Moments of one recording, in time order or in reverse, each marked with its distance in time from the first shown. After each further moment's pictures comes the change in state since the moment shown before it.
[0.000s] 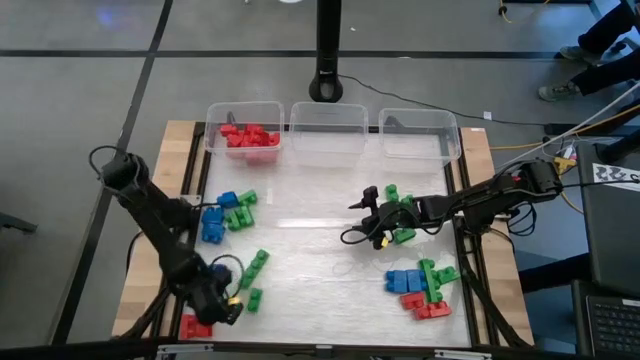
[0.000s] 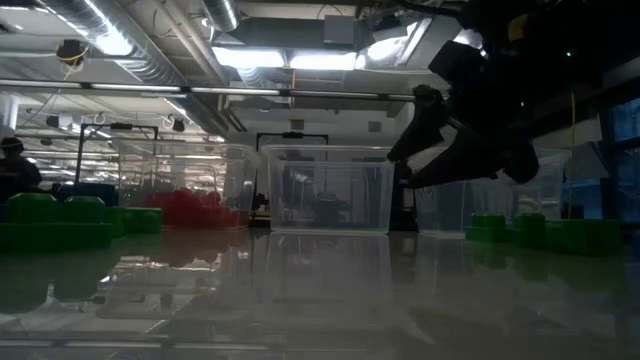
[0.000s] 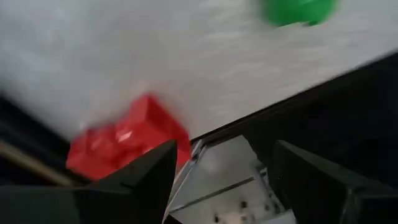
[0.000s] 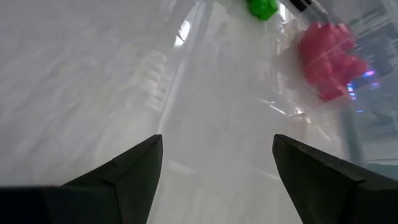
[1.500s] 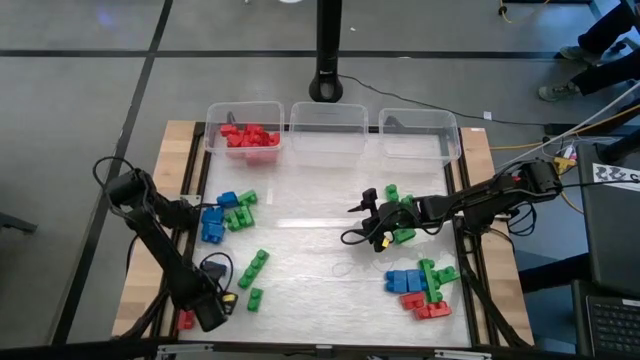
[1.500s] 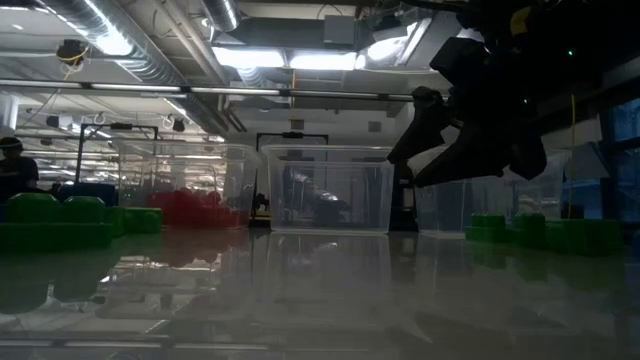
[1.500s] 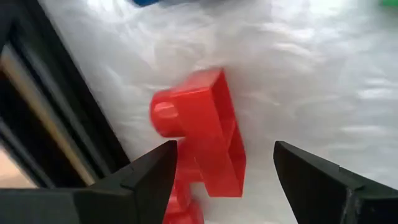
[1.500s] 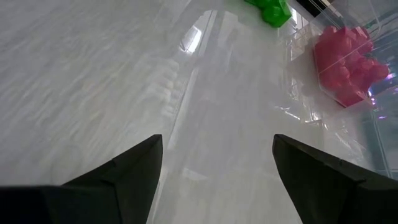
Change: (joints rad) left arm -0.071 0.166 0.001 -0.215 0.008 -0.138; right arm 0.000 0.000 0.000 0.004 -0.054 0.031
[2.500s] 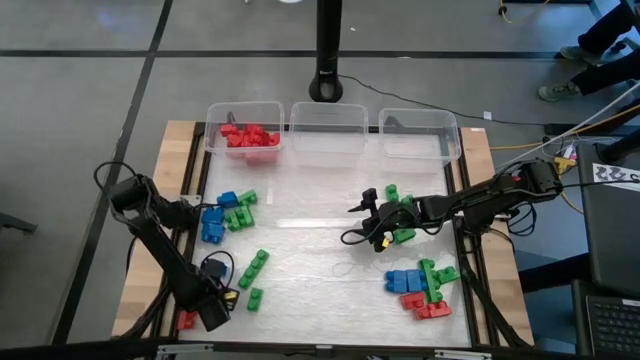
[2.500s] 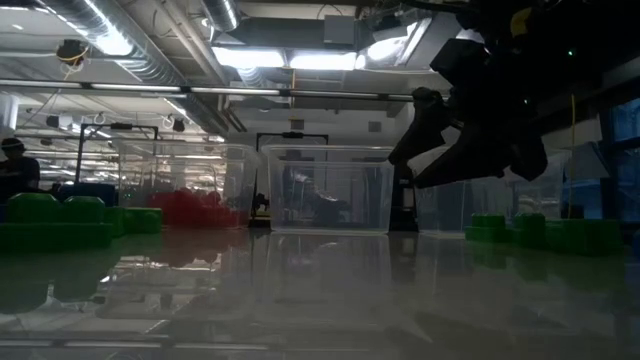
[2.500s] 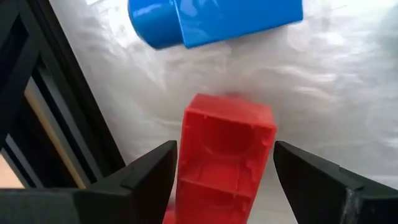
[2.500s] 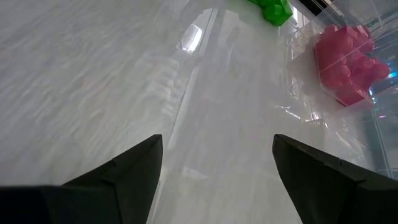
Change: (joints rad) left arm -0.019 0.055 0.000 -0.047 -0.017 0.004; right arm 0.000 0.000 0.000 -0.005 0.000 -0.001
